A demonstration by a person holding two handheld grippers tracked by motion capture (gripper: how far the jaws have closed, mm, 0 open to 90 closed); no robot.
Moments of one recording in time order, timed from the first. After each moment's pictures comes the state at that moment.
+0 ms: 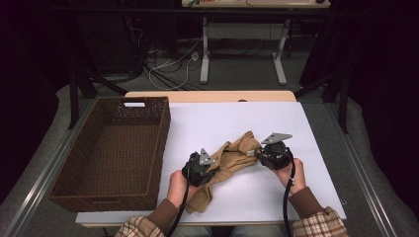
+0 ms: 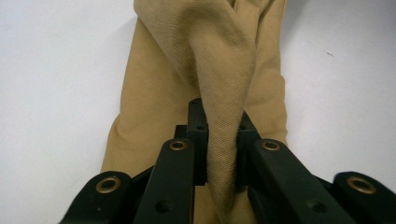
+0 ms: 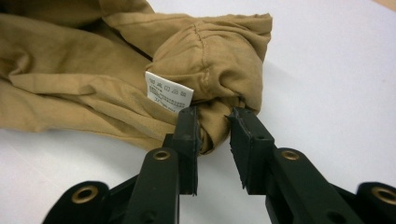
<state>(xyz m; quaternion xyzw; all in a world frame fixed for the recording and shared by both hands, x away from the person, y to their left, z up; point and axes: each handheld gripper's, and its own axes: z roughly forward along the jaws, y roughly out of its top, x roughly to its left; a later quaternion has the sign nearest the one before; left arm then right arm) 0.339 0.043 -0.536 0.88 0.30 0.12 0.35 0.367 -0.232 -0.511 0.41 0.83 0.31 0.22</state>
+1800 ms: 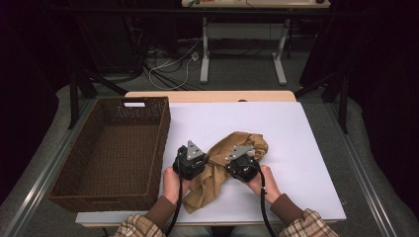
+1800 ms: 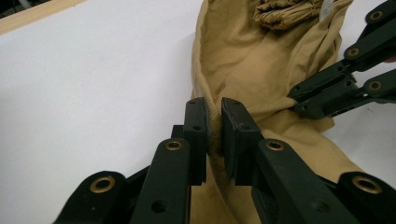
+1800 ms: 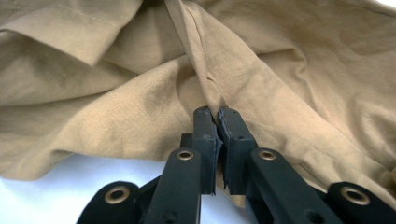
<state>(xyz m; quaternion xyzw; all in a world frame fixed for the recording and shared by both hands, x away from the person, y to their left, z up) 0.344 0.065 -0.520 0.82 0.35 0.19 0.40 0.349 -0.143 -0.531 0.28 0.89 0.31 0.16</state>
